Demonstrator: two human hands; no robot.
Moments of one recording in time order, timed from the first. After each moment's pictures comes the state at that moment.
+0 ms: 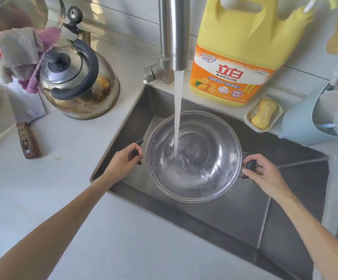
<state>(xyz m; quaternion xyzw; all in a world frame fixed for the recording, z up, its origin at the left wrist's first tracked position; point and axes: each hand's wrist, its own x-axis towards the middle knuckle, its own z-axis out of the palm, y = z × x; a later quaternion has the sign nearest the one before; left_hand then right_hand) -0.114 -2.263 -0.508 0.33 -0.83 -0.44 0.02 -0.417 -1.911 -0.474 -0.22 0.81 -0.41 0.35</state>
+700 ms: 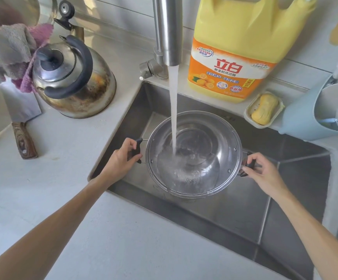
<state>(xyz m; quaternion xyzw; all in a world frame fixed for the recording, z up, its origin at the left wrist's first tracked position) -0.113 -2.261 -0.507 0.32 -0.84 -0.43 0.03 -0.419 -1.903 -0.499 -0.20 0.83 -0.39 0.35</state>
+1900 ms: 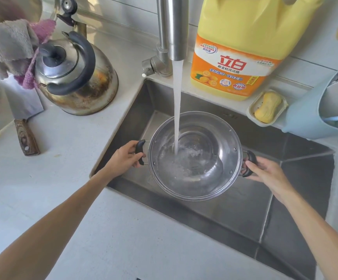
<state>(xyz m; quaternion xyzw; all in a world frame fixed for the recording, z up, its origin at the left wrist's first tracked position) -0.118 -2.263 -0.504 0.38 -0.76 -0.53 -0.06 -0.419 -1.905 -0.497 -0.07 0.76 -0.48 0.43</state>
